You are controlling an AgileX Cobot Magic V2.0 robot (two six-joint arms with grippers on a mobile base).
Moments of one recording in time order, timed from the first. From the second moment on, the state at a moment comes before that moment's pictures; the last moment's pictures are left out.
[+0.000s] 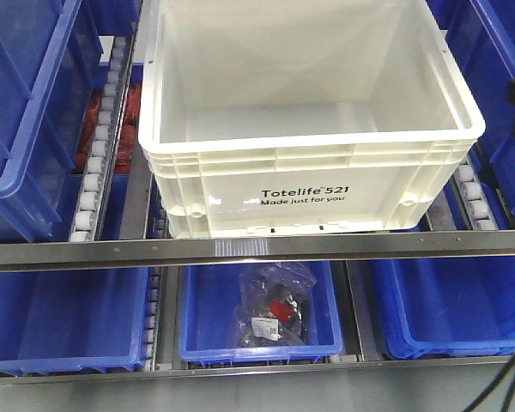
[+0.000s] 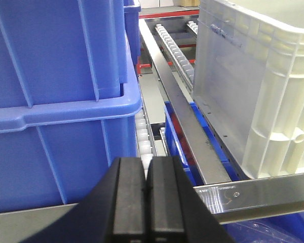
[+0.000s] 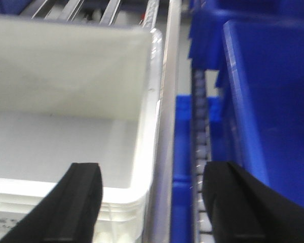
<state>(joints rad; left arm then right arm) -0.04 -0.01 0.03 -0.16 0.16 0.16 -0.02 0.86 -0.78 0.28 0.34 -0.36</state>
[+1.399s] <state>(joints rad) -0.04 -0.01 0.03 -0.16 0.17 0.16 -0.04 -0.01 0.03 -0.02 0.13 -0.04</state>
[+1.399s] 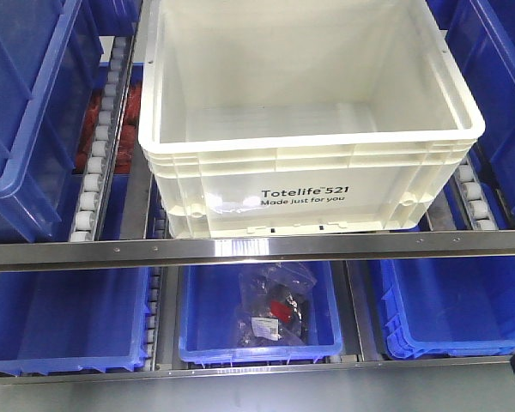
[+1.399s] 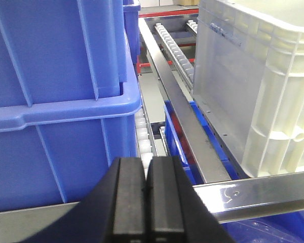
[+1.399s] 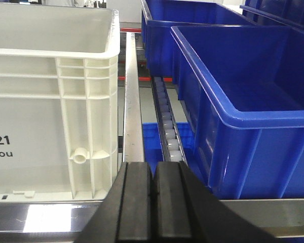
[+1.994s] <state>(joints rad) -0.04 -0.01 0.03 -0.16 0.17 0.16 -0.04 -0.01 0.03 -0.02 0.13 -0.04</state>
